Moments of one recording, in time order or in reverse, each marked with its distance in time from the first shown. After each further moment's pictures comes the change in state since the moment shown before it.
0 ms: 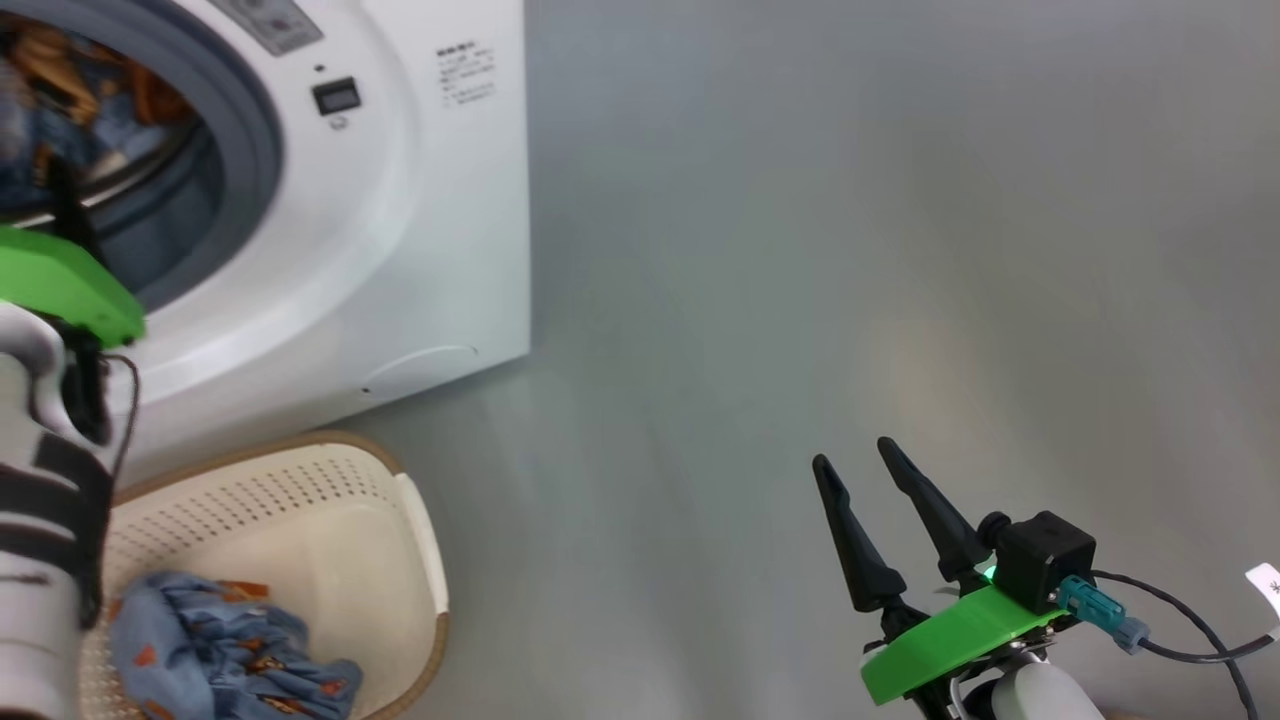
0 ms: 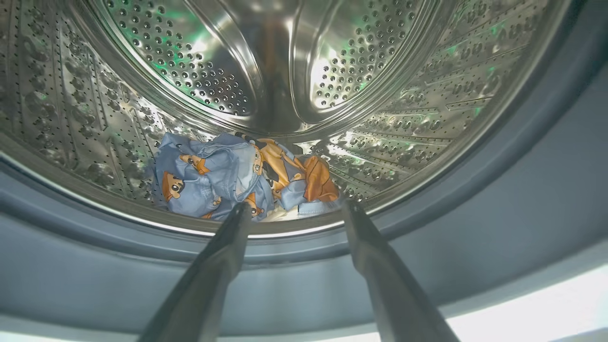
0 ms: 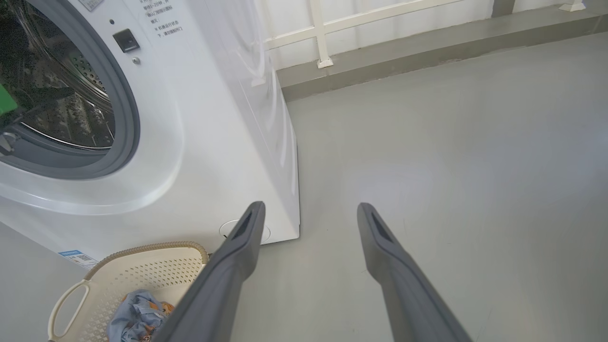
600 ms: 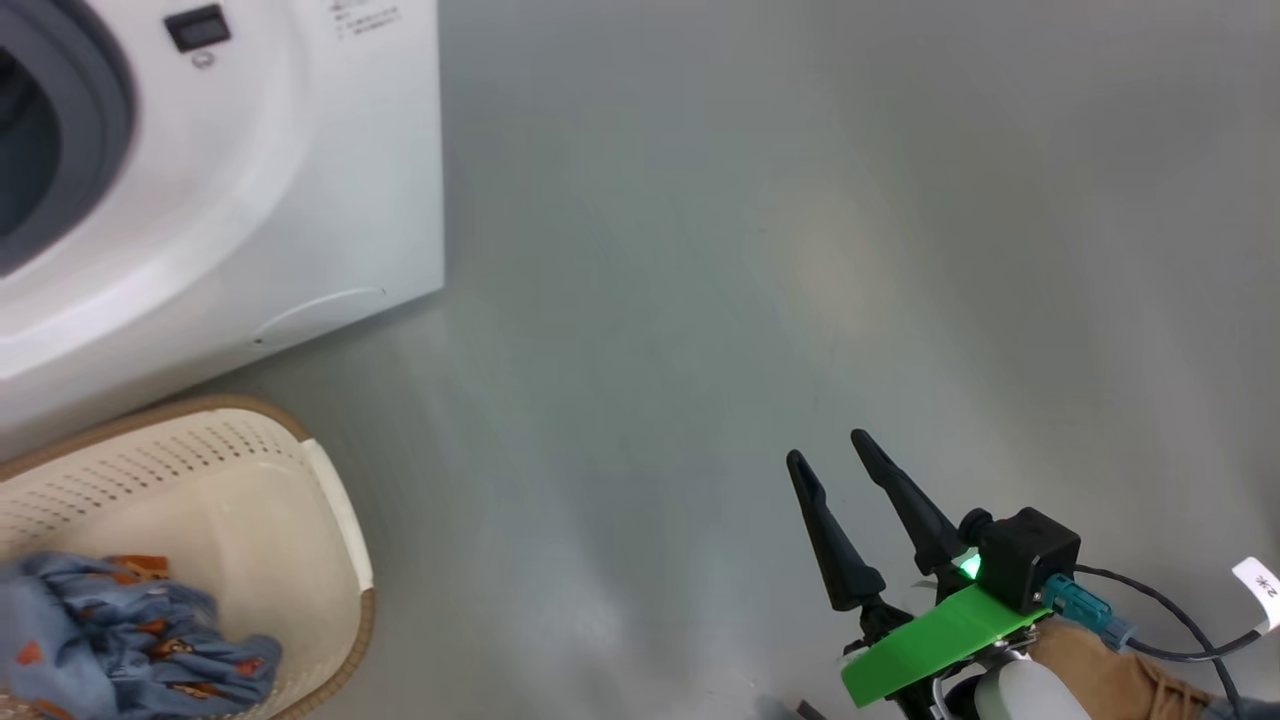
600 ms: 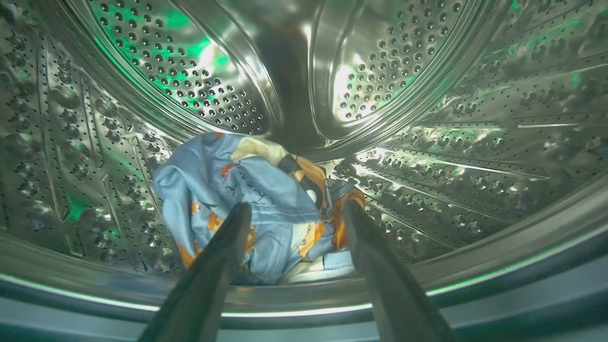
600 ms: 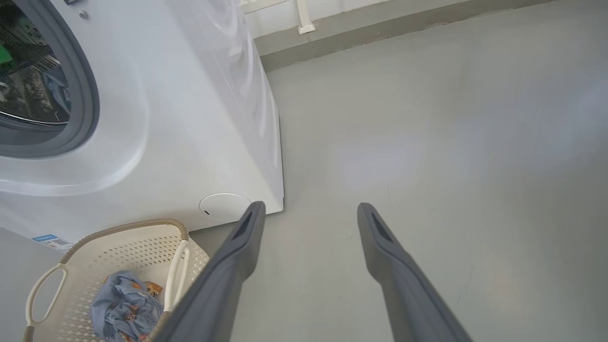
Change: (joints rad) left arm -0.248 0.140 -0.036 0.077 0.070 0.044 0.035; right arm -0.003 0.003 0.047 -0.040 0.024 0.000 0.000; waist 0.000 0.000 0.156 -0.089
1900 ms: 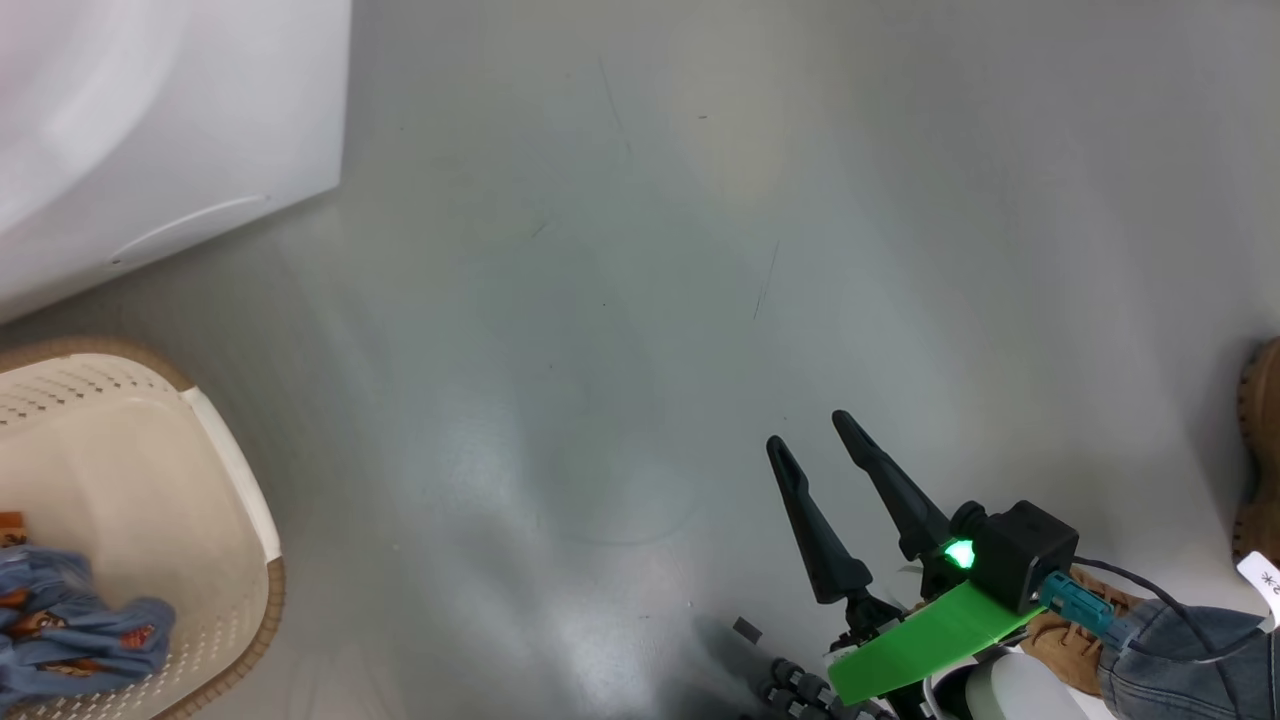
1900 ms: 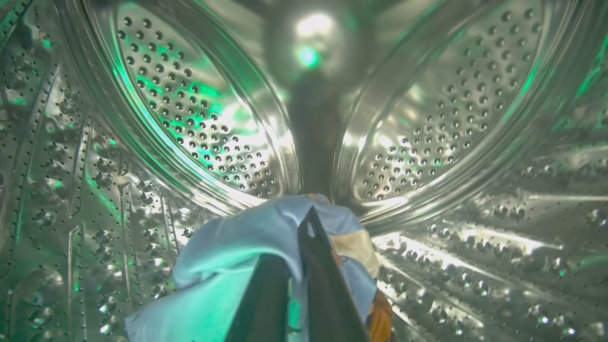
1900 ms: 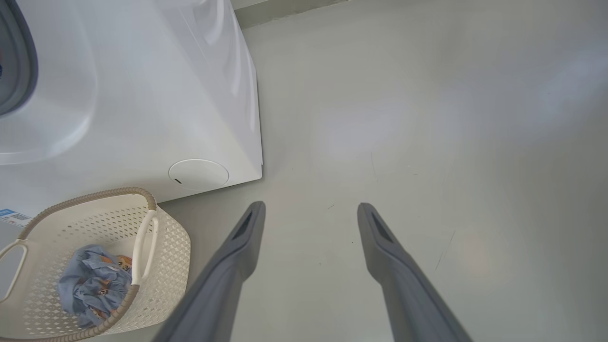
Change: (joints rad) left arm -0.126 0.132 0.108 -0.261 -0.020 -0.026 -0.038; right arm 0.002 0.001 0.031 -0.073 0.002 0.000 0.000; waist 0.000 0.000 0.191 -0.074
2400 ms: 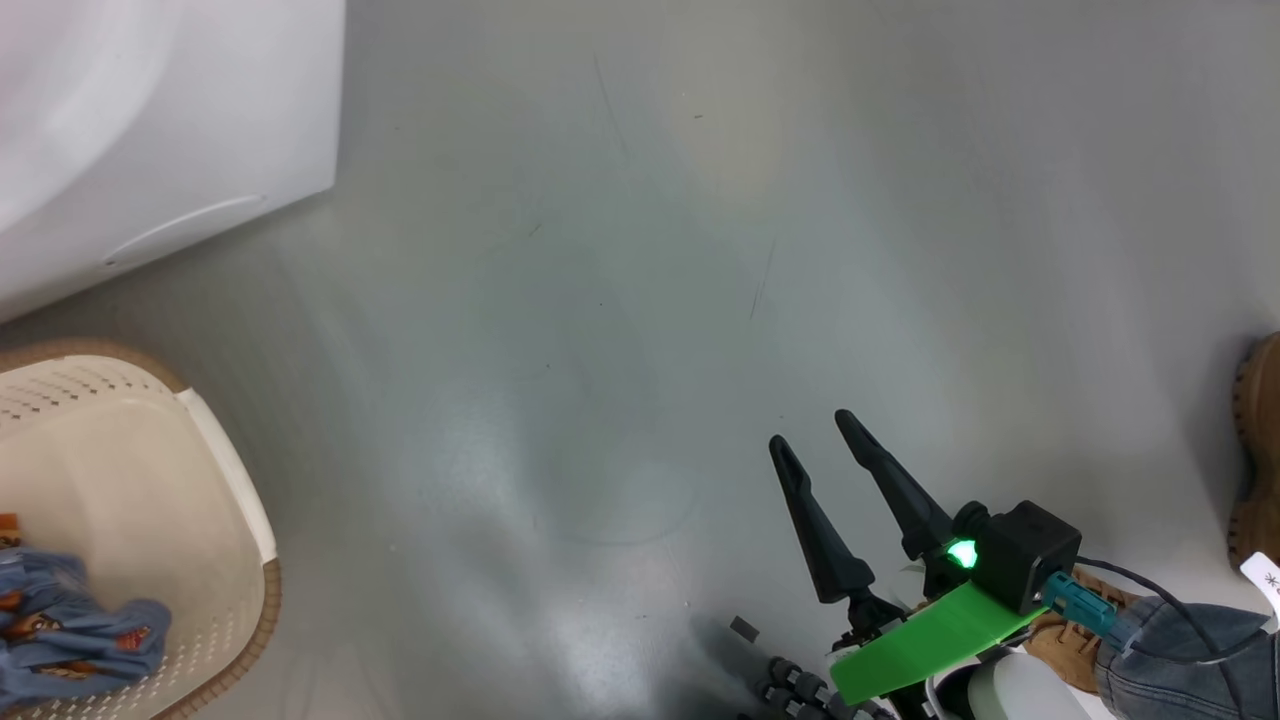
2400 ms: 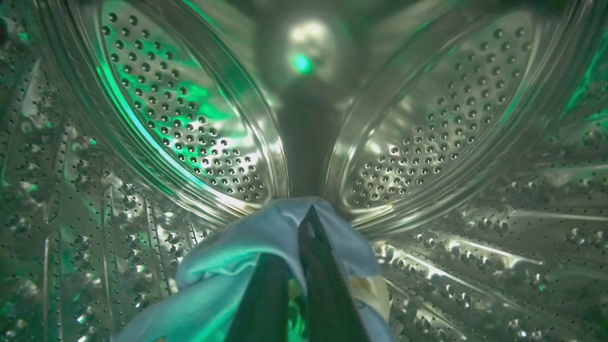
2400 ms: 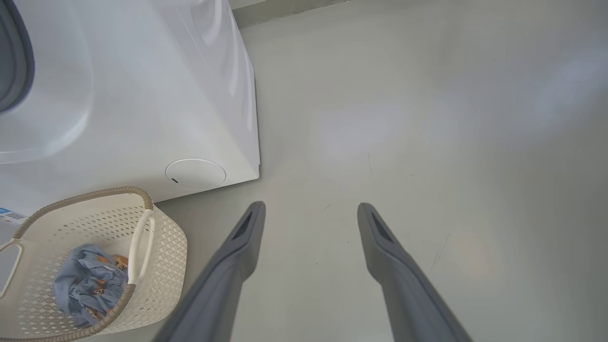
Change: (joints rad) left arm -0.083 0.011 -0.055 0.076 -0.058 -0.042 0.001; right arm 0.002 -0.001 -0.003 -0.003 -0.007 0.000 0.000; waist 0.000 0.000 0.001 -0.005
